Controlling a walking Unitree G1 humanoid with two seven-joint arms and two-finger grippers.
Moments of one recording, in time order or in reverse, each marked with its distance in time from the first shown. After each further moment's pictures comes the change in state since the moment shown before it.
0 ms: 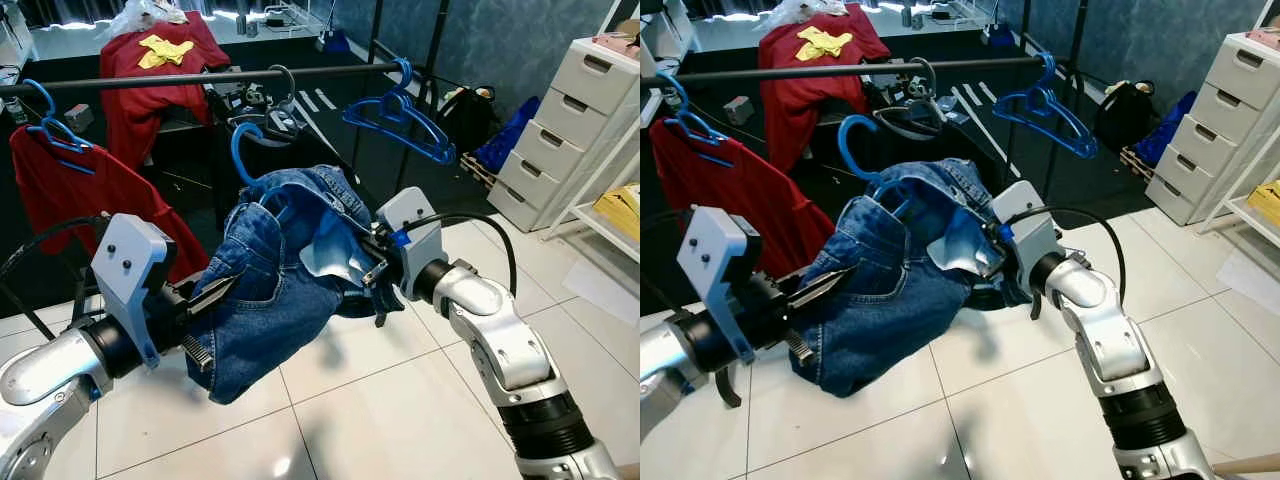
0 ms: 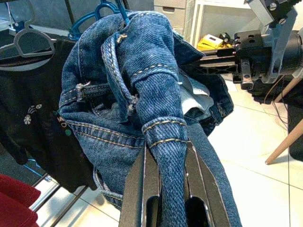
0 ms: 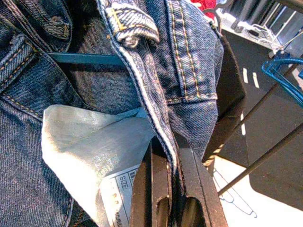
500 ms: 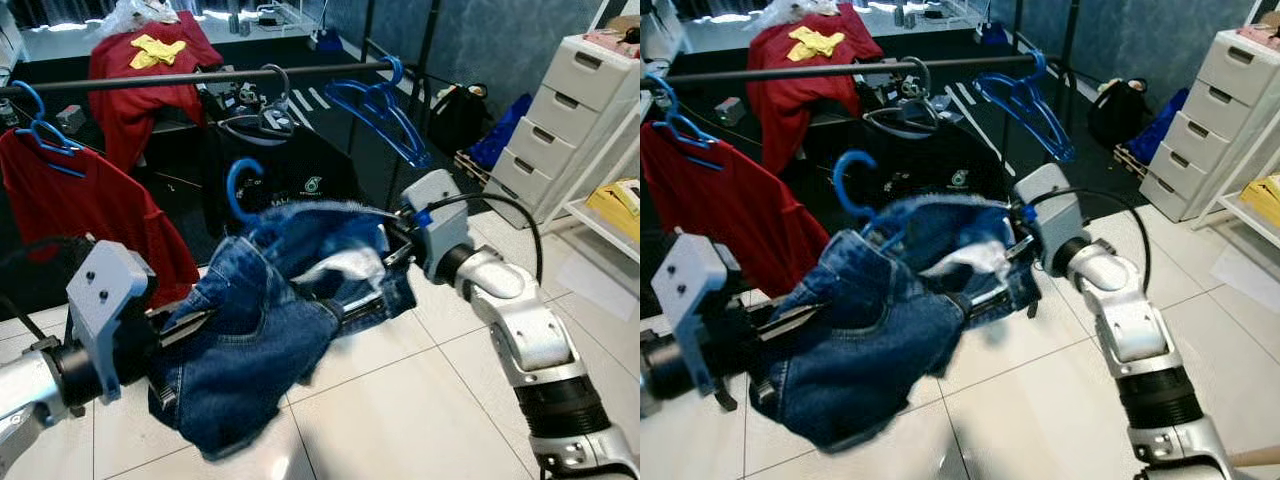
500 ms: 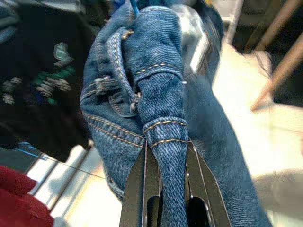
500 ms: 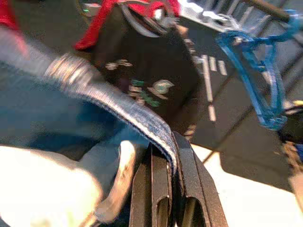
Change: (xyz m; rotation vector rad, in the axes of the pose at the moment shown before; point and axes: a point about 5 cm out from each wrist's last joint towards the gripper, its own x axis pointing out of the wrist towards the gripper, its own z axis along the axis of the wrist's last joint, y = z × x) left arm -0.040 0.002 -0.011 0.096 0.176 -0.154; right arm -0.006 -0.045 0.002 -0.017 0.029 -0.144
